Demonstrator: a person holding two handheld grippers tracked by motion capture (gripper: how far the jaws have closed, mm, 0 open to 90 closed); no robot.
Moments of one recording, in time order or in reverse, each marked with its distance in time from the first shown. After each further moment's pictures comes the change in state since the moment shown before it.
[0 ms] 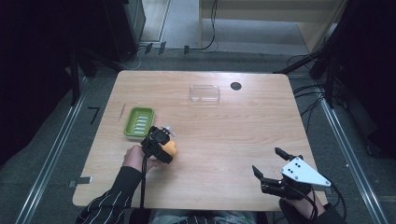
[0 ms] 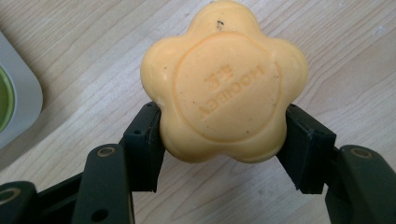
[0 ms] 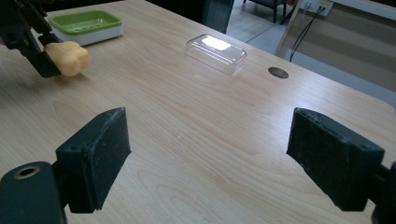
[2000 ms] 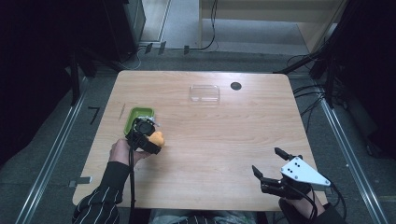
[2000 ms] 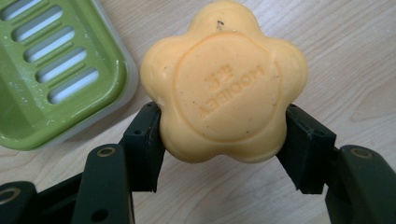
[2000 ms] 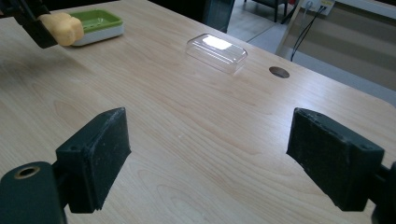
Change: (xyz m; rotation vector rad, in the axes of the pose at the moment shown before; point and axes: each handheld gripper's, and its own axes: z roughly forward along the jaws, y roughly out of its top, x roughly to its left) left arm 0.039 -0.009 -0.024 -0.069 0.048 -0.093; right arm 0.000 0.000 0.001 0.004 0.001 0.000
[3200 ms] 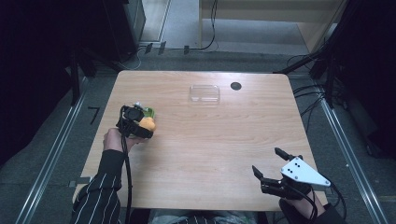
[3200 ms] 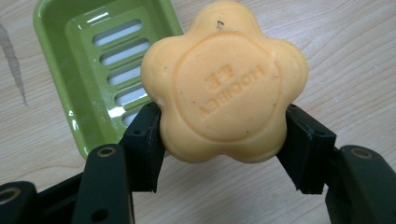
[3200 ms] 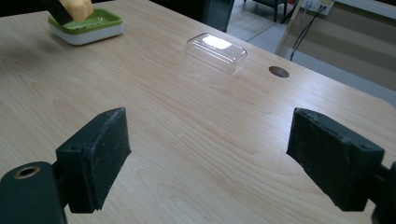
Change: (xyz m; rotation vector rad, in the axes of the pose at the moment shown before) left arm 0.046 0.013 -0.007 -0.084 0.035 -0.131; right arm 0.000 0.000 -0.001 0.003 -0.003 -0.003
